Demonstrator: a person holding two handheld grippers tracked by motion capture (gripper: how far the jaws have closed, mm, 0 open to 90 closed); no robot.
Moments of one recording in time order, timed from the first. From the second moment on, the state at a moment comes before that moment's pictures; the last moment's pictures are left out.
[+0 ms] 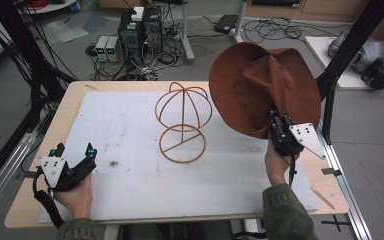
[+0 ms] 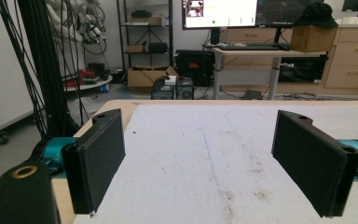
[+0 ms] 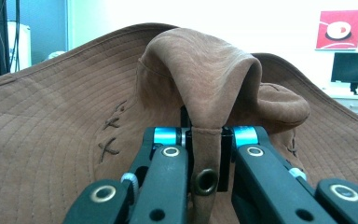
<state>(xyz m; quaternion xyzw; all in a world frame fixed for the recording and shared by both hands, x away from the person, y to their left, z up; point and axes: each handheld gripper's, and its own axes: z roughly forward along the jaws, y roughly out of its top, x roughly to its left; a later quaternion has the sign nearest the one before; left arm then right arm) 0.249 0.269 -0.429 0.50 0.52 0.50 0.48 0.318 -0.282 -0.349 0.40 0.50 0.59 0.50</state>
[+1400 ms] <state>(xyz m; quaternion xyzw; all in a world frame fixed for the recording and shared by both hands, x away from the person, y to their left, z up) 0.250 0.269 -0.428 0.49 0.52 0.50 0.50 0.311 -0.169 -0.280 0.28 0.55 0.67 0.41</state>
